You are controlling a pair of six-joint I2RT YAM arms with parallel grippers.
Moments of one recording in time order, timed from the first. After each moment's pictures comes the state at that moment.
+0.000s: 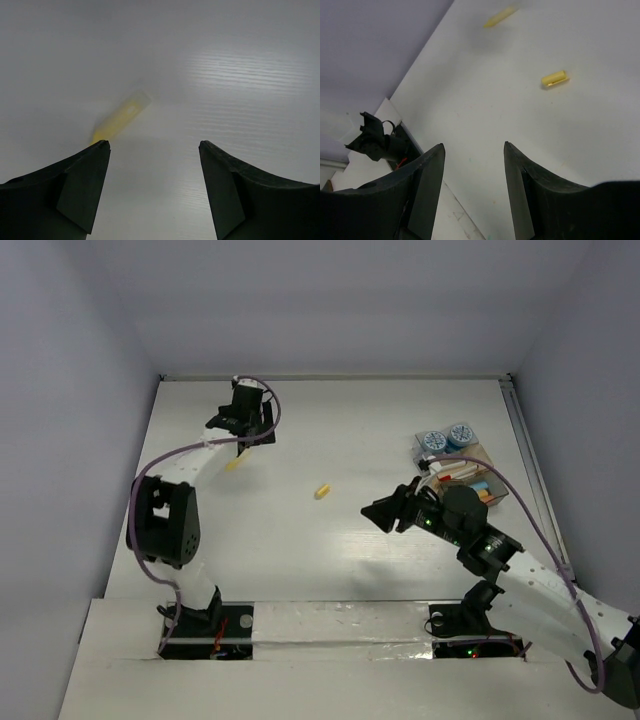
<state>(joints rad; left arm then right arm) -0.30 1.67 1.28 -0.38 -0.29 -0.30 0.73 0.76 0.51 0.07 -0.20 0.58</state>
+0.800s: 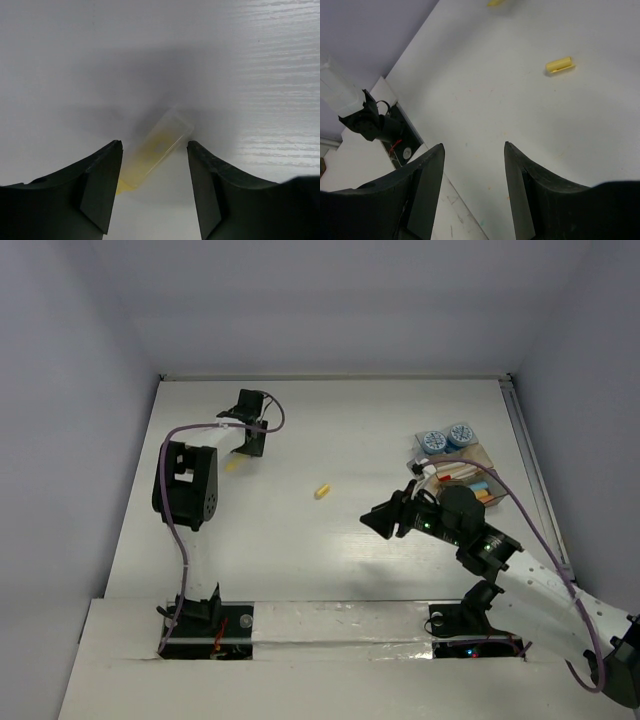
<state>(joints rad) -0.22 2.03 1.43 -0.44 -0.30 -0.01 0.73 0.75 0.51 0.02 -0.27 0.52</state>
